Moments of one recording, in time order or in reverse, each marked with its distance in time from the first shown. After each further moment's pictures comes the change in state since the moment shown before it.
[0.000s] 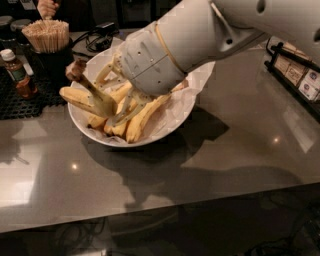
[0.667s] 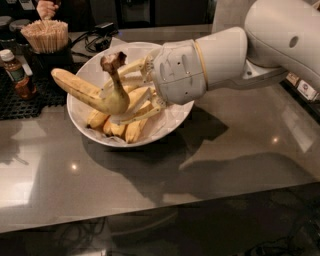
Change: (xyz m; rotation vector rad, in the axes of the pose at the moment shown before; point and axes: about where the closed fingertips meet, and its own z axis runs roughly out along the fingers) arm -0.003 0.001 -0.023 0.312 -0.232 -0.022
